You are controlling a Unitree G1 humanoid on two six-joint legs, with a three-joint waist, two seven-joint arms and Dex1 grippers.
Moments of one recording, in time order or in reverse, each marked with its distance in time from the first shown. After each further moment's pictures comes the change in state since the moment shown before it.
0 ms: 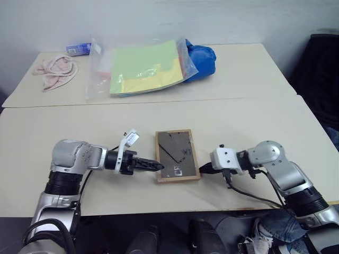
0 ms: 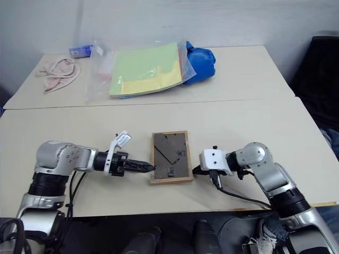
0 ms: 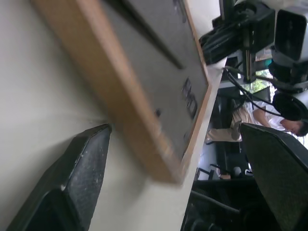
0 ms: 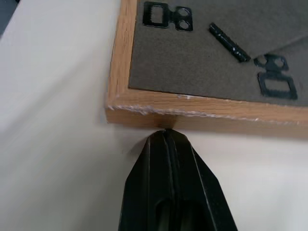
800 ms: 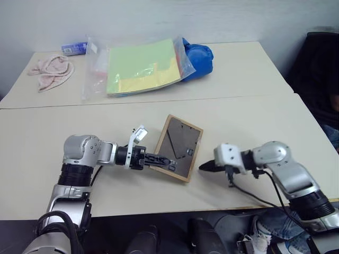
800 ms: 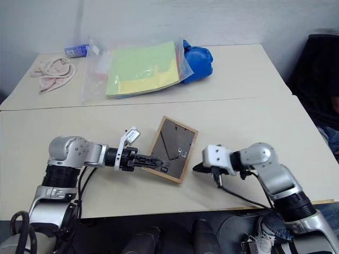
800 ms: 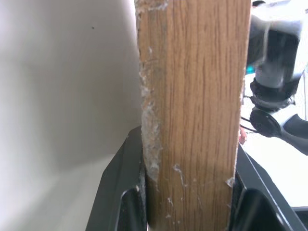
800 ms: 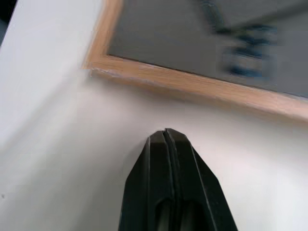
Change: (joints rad) left arm -0.046 -0.040 0.061 0.060 -0.113 0.050 0.038; right arm 0.024 -0.089 -0.236 -0.108 0.243 0.333 -0.053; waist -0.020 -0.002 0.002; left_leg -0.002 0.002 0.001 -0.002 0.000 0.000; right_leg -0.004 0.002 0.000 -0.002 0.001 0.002
